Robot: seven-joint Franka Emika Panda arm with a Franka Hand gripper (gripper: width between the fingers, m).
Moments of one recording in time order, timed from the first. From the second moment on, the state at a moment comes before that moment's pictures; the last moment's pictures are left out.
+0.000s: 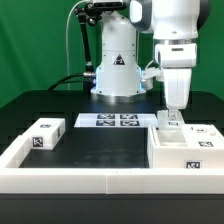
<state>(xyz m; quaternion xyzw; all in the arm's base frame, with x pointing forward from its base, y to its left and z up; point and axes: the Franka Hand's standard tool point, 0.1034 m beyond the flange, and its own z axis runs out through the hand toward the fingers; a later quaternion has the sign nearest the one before) 0.412 0.093 0.046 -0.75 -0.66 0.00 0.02</state>
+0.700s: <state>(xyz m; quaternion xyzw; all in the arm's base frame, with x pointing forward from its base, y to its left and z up) 0.455 0.060 0.063 -0.76 -0.66 0.01 0.02</state>
